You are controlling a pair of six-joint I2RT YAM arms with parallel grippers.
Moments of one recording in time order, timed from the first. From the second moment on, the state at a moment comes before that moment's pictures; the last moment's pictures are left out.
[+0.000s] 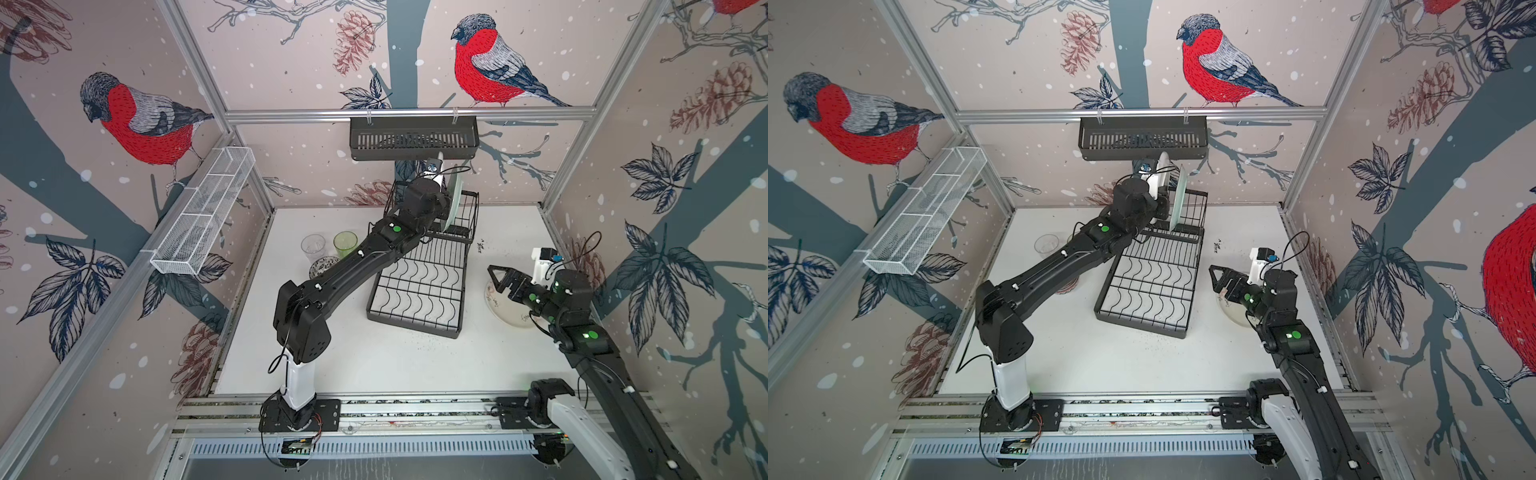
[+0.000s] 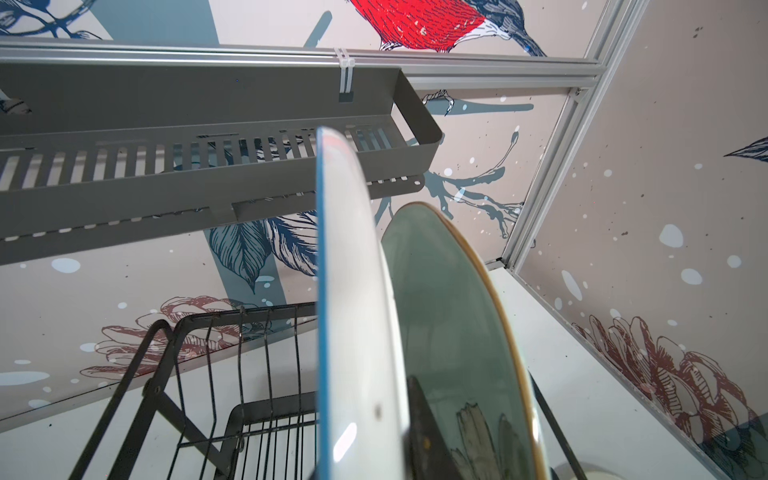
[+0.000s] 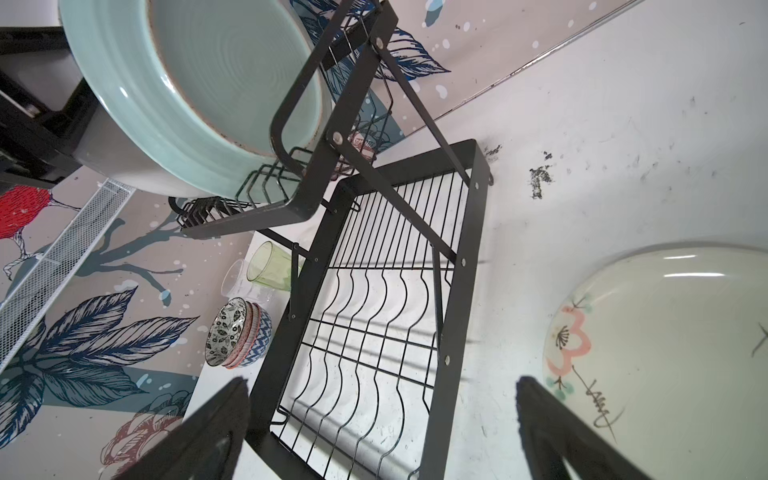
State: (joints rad) left arm -0.77 1.89 1.88 -0.16 -0.32 -0.13; right arm 0.12 0.70 0.62 -0.27 -0.36 0.58
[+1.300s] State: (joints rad) left arm -0.92 1.19 1.21 -0.06 -0.37 -0.05; right arm 0.12 0.66 0.67 -0.35 -0.39 0.58
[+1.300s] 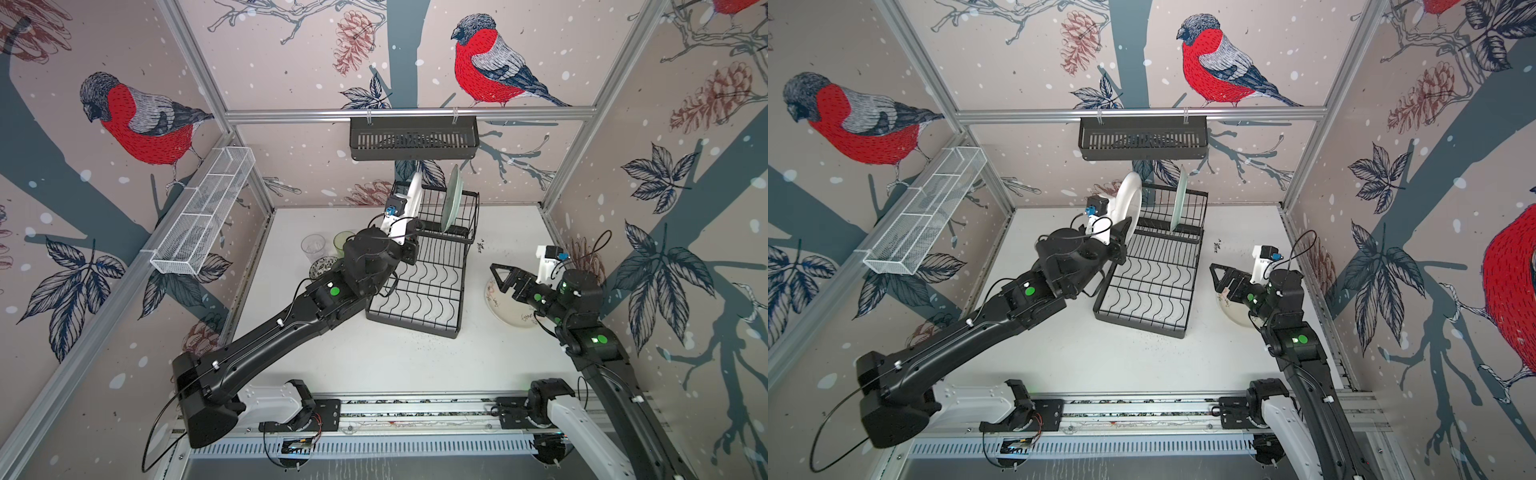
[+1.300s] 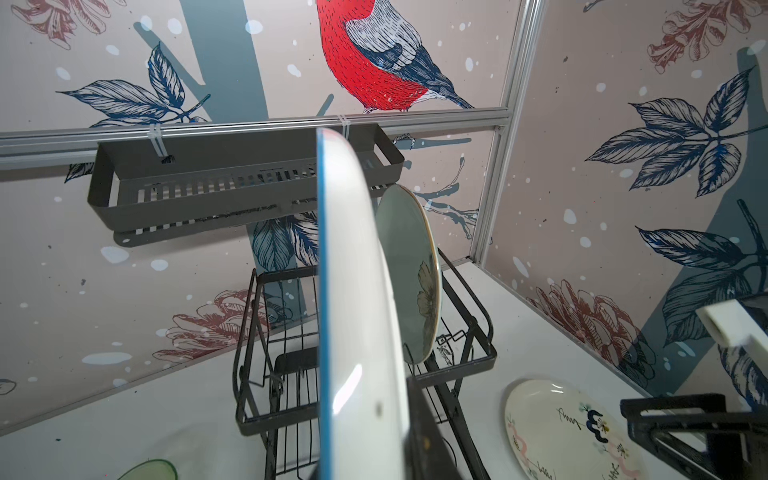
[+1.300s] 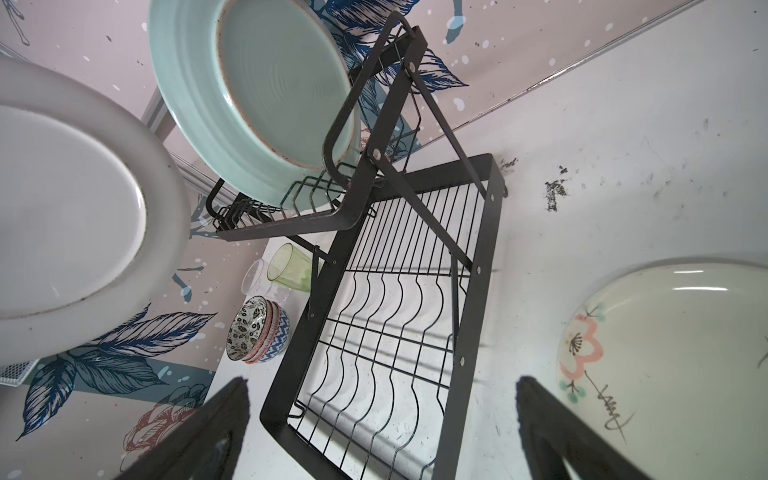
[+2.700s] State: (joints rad) left arm -1.01 0.98 0.67 0.12 -0.12 0.11; right arm 0.13 0.68 0.60 -0.29 -0.47 0.84
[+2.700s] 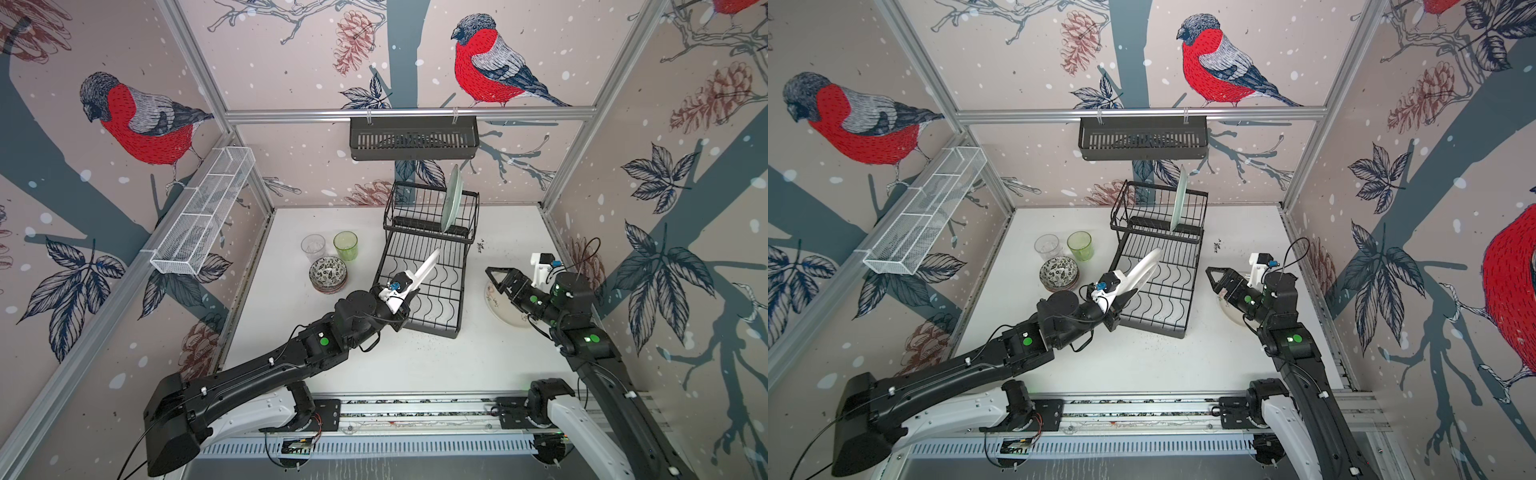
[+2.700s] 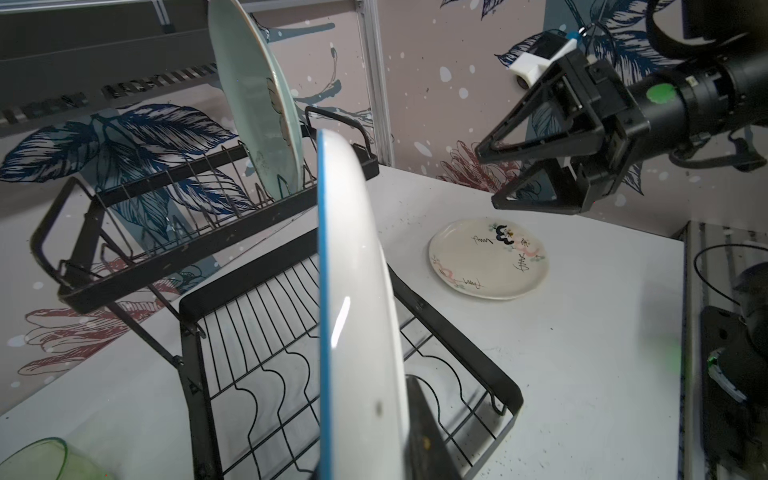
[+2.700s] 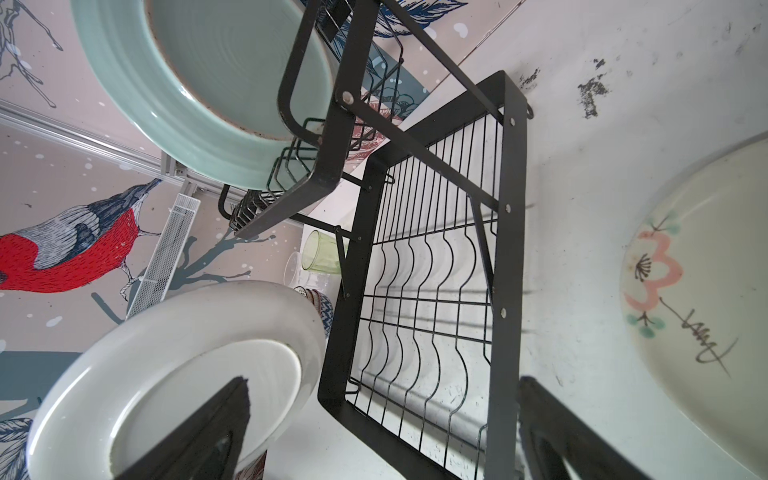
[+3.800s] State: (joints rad) left arm -1.02 1.22 0.68 0.29 -0.03 0.14; right arm 0.26 0.88 0.72 -0.28 -0.43 0.86
